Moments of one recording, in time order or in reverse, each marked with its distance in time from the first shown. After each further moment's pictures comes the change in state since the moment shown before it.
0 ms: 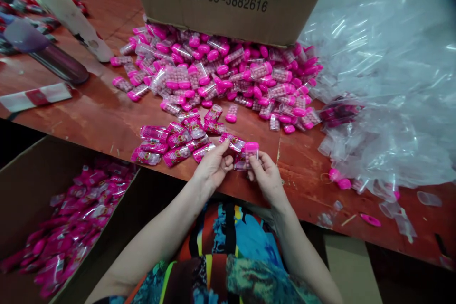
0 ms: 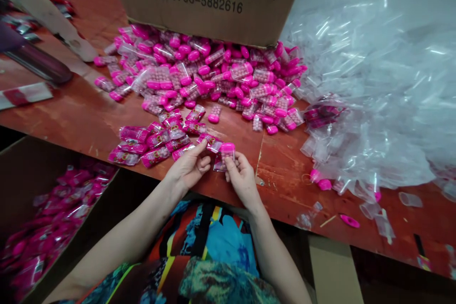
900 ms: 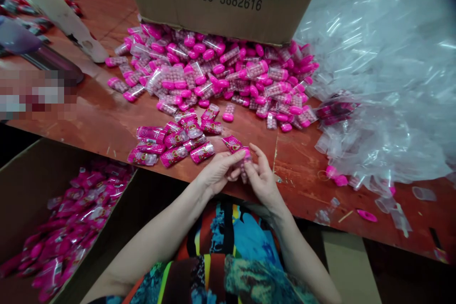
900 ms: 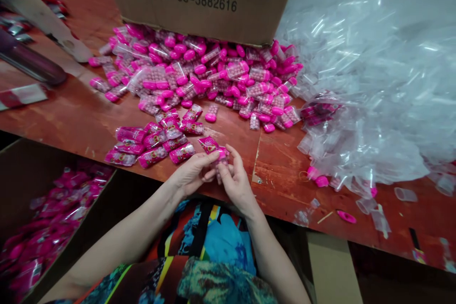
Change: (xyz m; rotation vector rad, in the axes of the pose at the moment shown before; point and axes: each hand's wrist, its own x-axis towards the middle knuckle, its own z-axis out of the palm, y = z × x) left_hand -0.010 -0.014 -0.005 0.398 -0.391 -0.054; right_hand -0.018 -0.007 0.001 -0.056 -0.130 -0.018
